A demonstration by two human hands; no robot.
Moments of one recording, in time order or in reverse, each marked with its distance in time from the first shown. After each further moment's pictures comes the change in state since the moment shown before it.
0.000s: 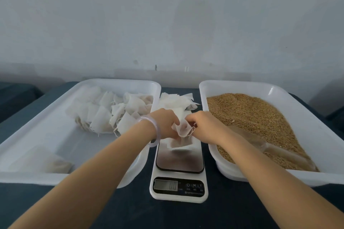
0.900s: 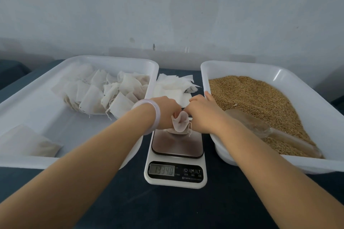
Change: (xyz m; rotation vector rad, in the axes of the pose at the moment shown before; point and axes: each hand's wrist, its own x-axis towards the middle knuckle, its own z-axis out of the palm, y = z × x) left_hand 0.011 0.001 0.018 0.213 -0.148 0.108; right_hand 0.005 0.002 0.019 -0.414 -0.089 -0.065
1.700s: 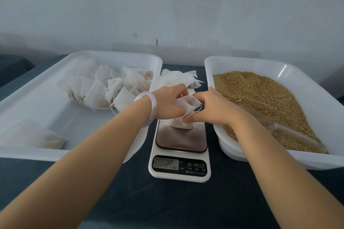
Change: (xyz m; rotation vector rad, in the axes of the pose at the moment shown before) left_hand -0.018 -0.002 -0.005 -0.563 0.190 -0.030; right_hand -0.011 0.010 -0.010 0.525 0.041 0.036
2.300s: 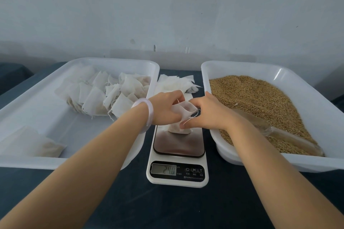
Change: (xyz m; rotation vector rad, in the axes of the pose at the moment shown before) left_hand -0.002 0.003 0.000 0.001 -0.003 -0.016; right_hand 0.001 0.002 0.002 -0.013 0.013 -0.031
